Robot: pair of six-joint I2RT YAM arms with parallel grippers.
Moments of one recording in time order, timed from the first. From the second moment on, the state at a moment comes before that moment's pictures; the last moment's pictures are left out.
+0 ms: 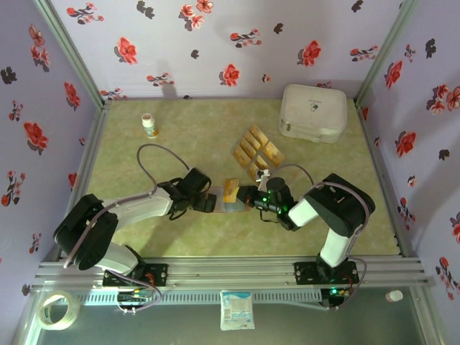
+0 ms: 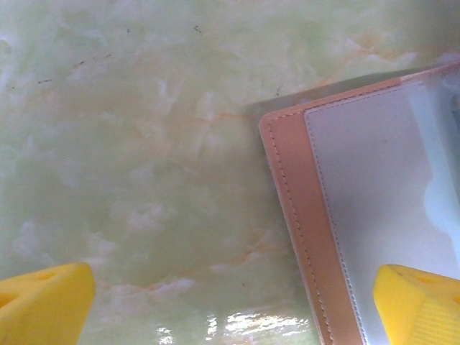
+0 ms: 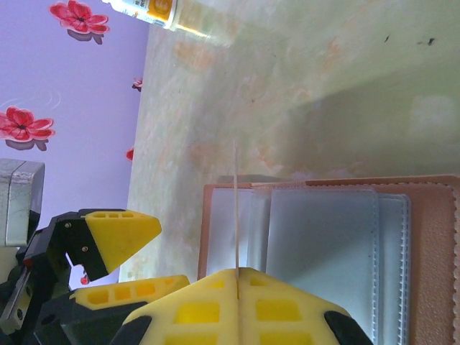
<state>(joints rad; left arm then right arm) -0.79 1.46 0.73 -0.39 -0.22 -0.47 0.69 1.76 0.38 1.00 -0.37 1.06</state>
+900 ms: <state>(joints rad) -0.80 1.50 0.71 -0.37 -0.24 -0.49 0.68 1.79 0.37 1.02 -0.37 1.06</state>
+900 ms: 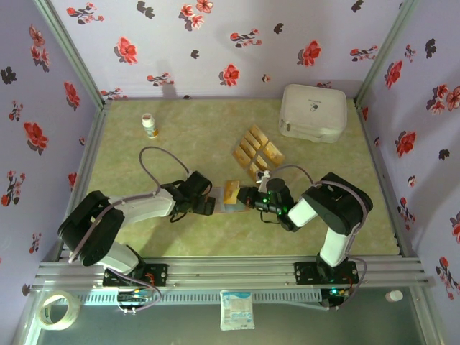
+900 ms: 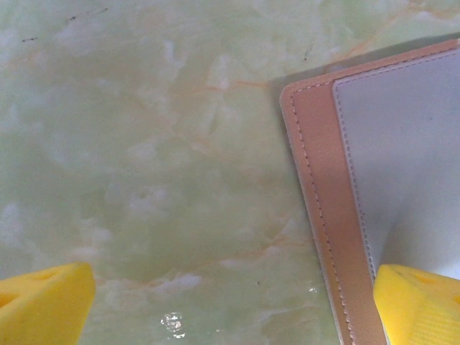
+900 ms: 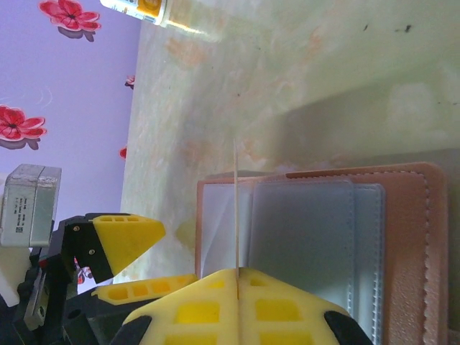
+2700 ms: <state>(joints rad) -0.80 1.50 0.70 -0.37 -0.24 -0.50 0.68 1.88 0.35 1.15 -0.48 1.09</state>
